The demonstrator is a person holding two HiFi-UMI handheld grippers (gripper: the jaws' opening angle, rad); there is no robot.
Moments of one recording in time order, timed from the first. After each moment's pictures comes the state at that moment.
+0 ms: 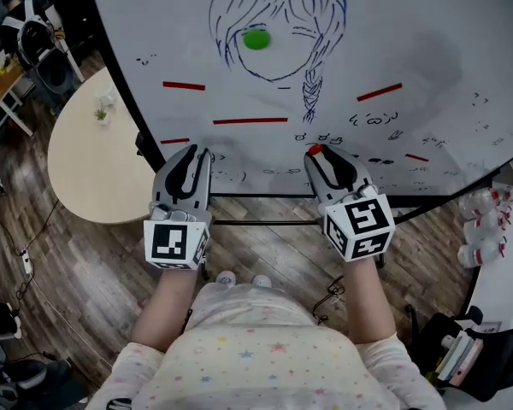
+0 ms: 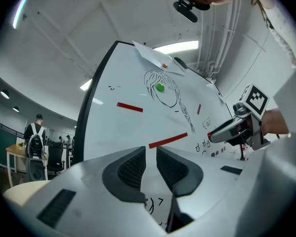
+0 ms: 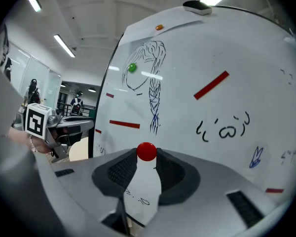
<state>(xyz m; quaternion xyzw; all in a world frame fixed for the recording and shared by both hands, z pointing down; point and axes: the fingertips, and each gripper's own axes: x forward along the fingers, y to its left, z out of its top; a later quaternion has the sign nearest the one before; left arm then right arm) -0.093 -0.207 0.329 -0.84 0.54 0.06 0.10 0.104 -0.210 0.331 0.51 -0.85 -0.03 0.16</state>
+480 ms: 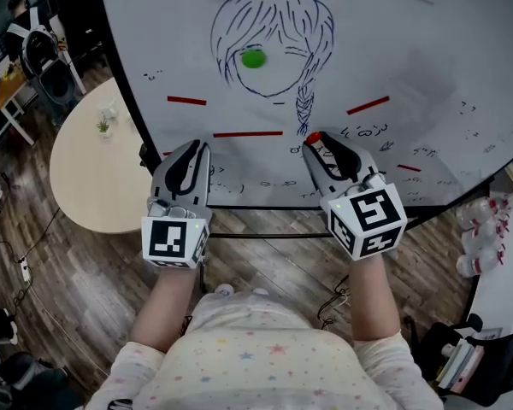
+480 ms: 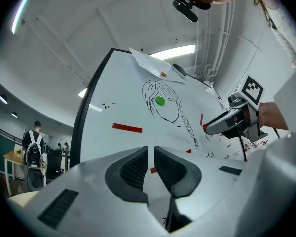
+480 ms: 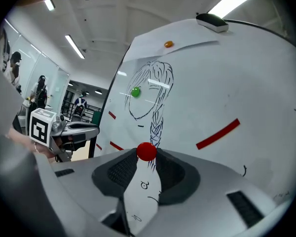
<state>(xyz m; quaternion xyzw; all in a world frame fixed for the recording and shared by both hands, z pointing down) -0.090 -0.209 0.281 -0.83 0.53 0.08 0.13 0.088 -0.209 0.259 0.49 -0.86 -0.09 0.15</state>
